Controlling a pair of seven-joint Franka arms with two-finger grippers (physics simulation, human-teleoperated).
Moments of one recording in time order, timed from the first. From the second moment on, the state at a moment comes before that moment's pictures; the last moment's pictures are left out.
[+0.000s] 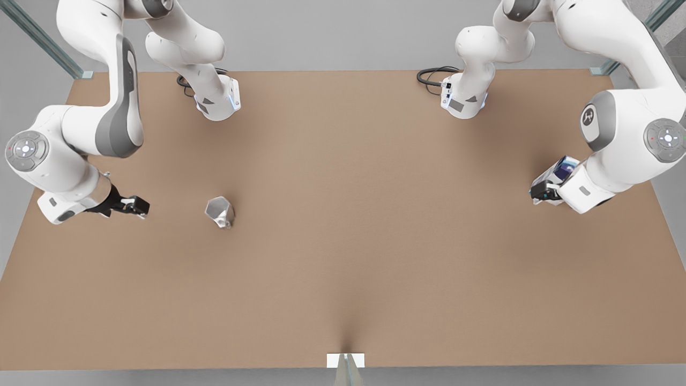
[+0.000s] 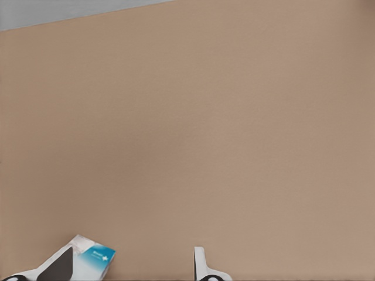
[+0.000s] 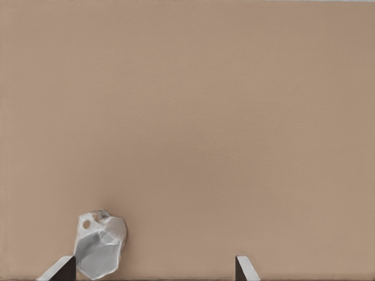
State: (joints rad) left arm -0.11 0.22 0.10 -1.42 0.02 1.58 0.15; right arm 0.01 0.17 -0.02 -1.60 -0.06 1.77 0.02
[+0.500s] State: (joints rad) left arm -0.11 0.25 0.10 -1.42 0.03 1.58 0.15; right arm 0.06 0.18 -0.01 -1.96 -0.03 2.02 -0.04
